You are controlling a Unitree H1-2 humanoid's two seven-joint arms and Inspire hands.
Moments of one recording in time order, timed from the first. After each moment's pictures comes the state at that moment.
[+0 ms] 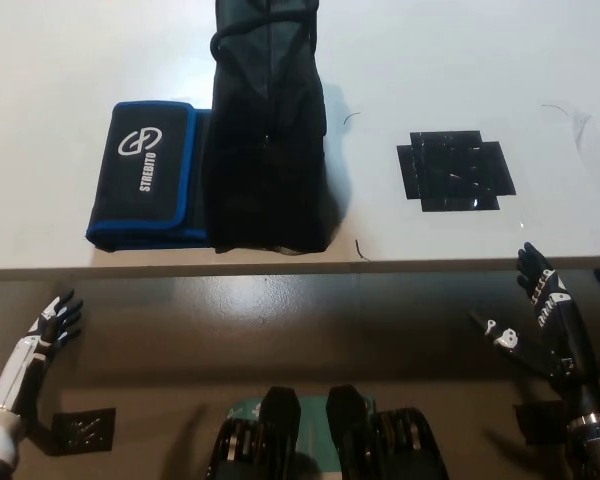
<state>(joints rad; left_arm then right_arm) -0.14 0.35 0.12 0.40 -0.04 -0.34 -0.16 -0.23 -0.15 -0.07 0.44 0.06 -0.41 0.09</state>
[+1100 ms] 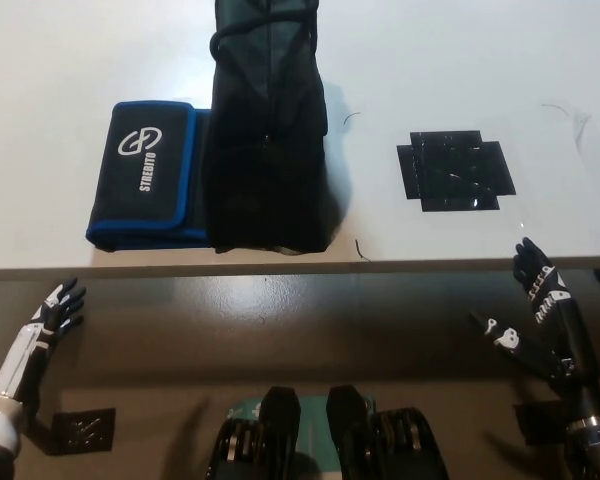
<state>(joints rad) -0.16 0.35 0.12 0.40 -0.04 -0.34 -0.16 -0.21 -0.14 -0.07 0.37 0.09 -0.41 0.13</state>
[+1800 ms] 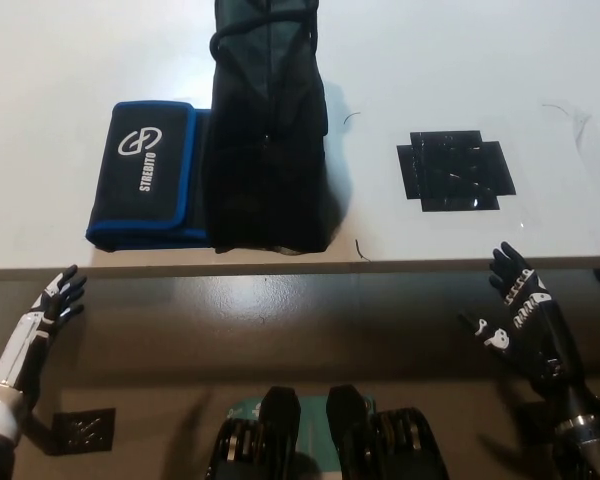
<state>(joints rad) -0.19 0.35 0.12 0.40 -0.04 -0.35 -0.16 -0.22 -0.13 -0.04 0.38 0.18 -0.36 0.20</state>
